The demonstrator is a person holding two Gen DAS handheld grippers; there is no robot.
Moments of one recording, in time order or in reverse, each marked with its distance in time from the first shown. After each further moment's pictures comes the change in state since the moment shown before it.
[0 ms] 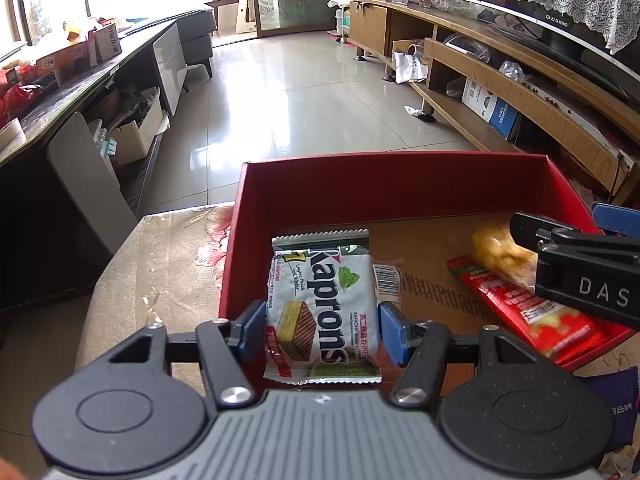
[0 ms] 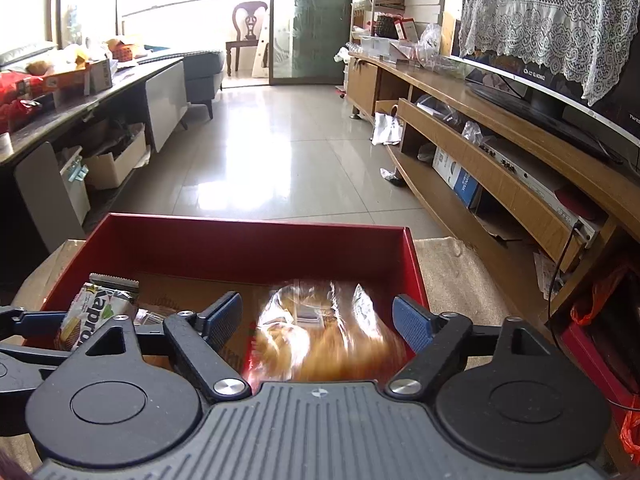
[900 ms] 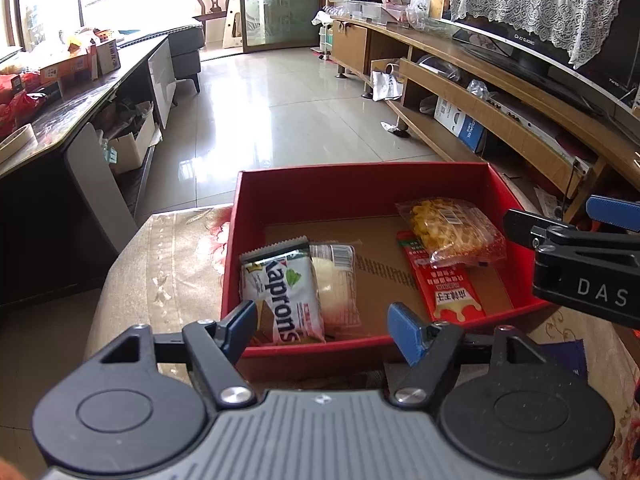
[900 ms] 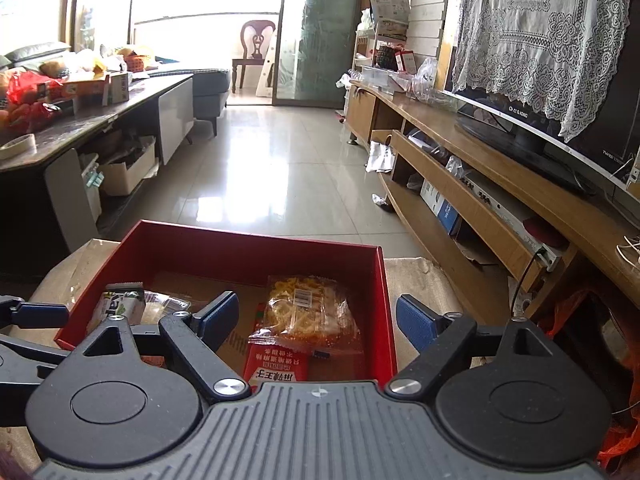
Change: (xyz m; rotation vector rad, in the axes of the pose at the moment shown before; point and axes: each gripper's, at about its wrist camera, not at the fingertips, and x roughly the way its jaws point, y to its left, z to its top) left arm -0.066 -0.003 -0.022 0.001 -0.045 -0.064; right arm -0.066 0.001 -0.003 -0.047 -0.060 -0.028
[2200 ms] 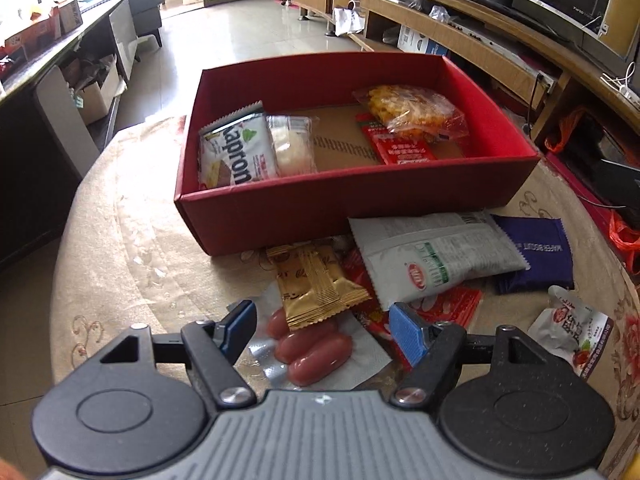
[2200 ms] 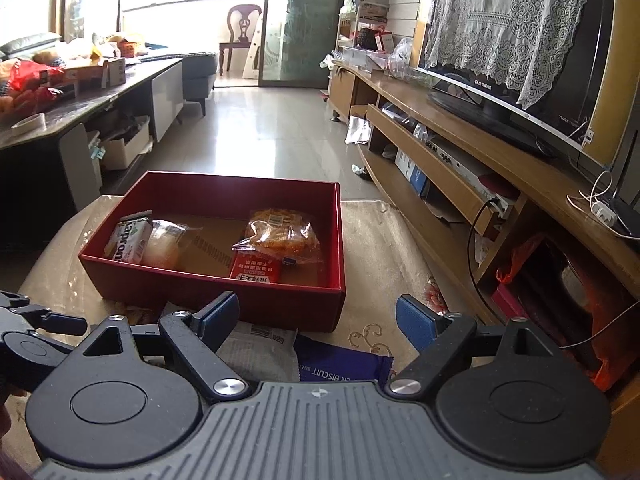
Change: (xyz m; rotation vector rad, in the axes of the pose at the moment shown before) left arm 0.001 -0.008 -0.068 0.074 0.175 -0.075; right arm -0.074 -0.022 -0.053 0.024 0.061 -0.035
